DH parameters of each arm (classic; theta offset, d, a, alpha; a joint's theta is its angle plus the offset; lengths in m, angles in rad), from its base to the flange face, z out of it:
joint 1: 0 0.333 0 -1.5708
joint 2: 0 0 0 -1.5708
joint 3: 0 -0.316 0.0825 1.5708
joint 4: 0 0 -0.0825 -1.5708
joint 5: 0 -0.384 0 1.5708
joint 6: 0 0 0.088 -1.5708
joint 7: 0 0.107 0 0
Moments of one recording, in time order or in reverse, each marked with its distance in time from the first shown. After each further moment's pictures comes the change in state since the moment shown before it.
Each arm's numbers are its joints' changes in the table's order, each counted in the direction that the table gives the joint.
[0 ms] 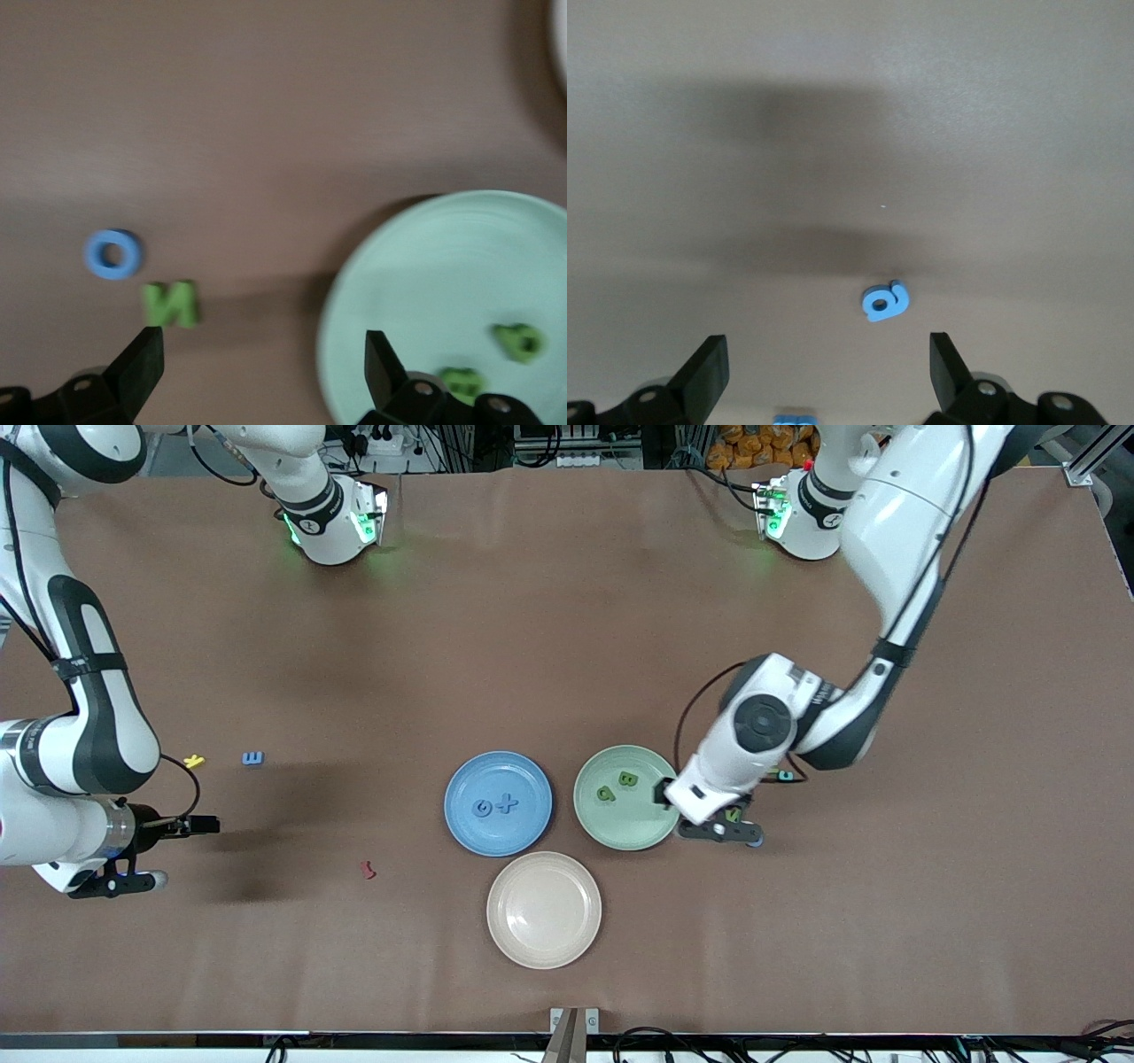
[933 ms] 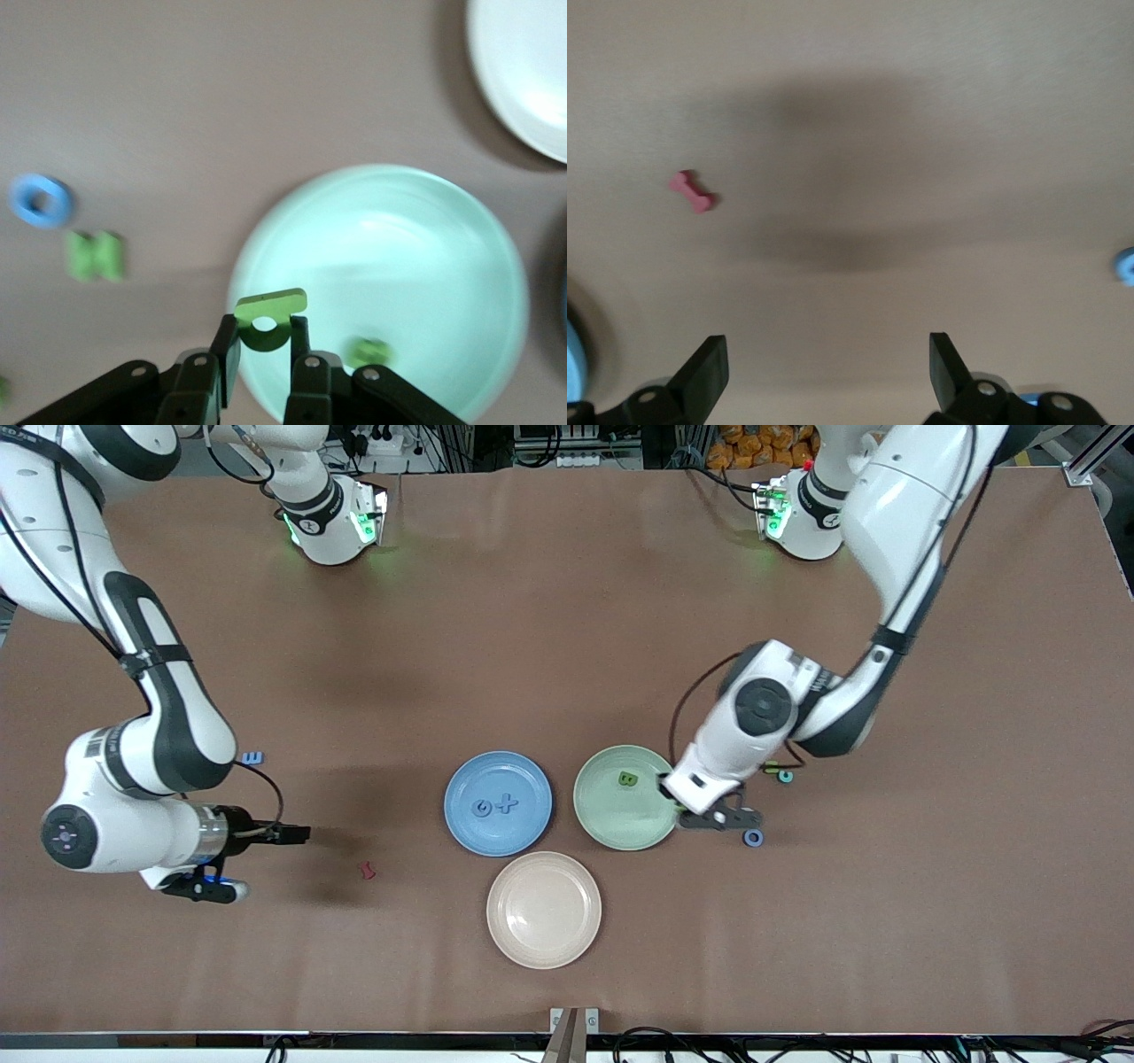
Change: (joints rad) left arm -0.056 -0.046 0.021 0.056 0.026 -0.045 -0.161; right arm 0.148 -0.010 -0.034 -0.004 -0.174 0.028 0.334
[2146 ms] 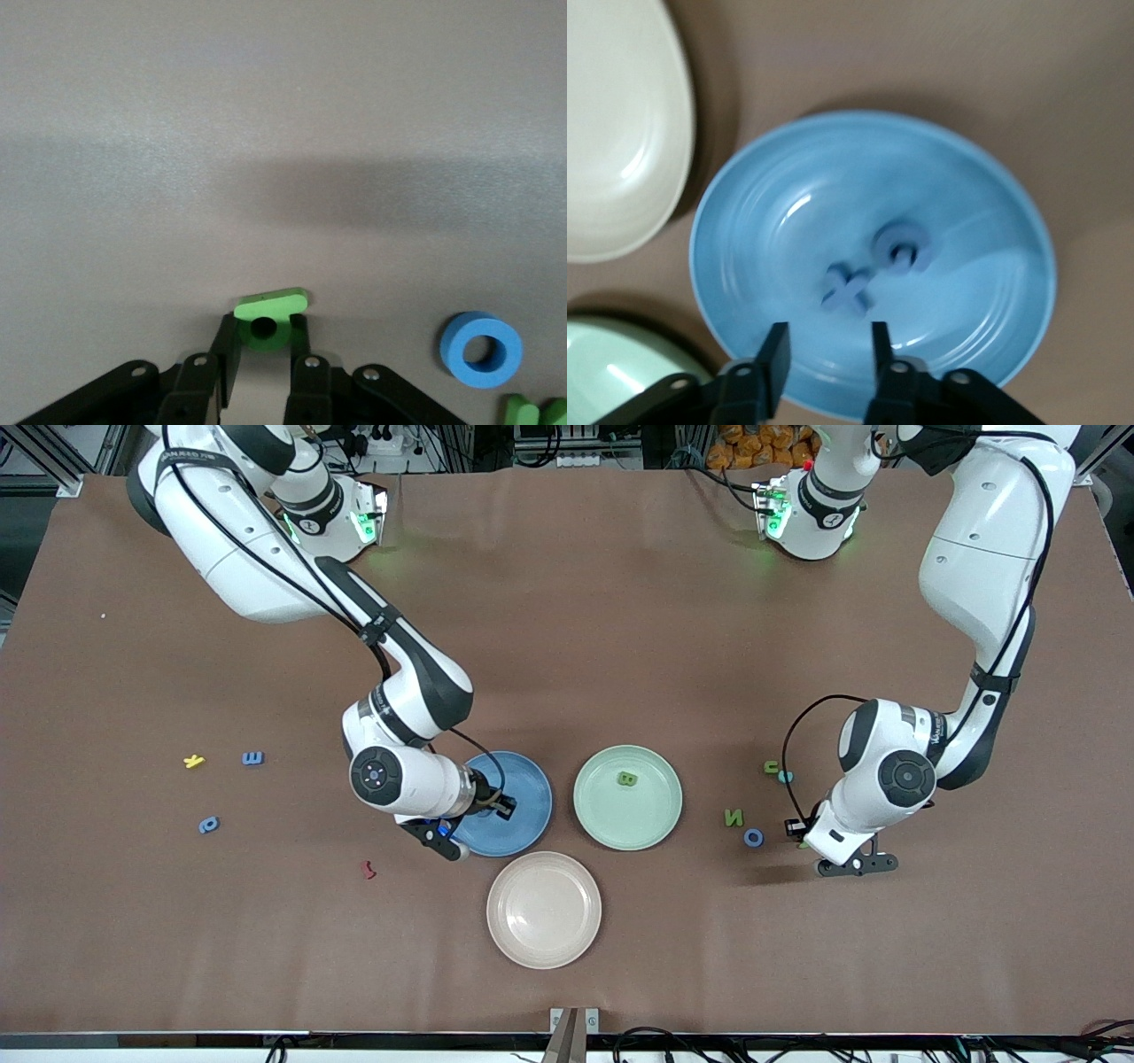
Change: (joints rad) left arm 0.207 0.094 -0.183 0.031 0.002 -0.084 0.285; right arm 0.510 0.061 0.078 0.038 -0.204 -0.321 0.763
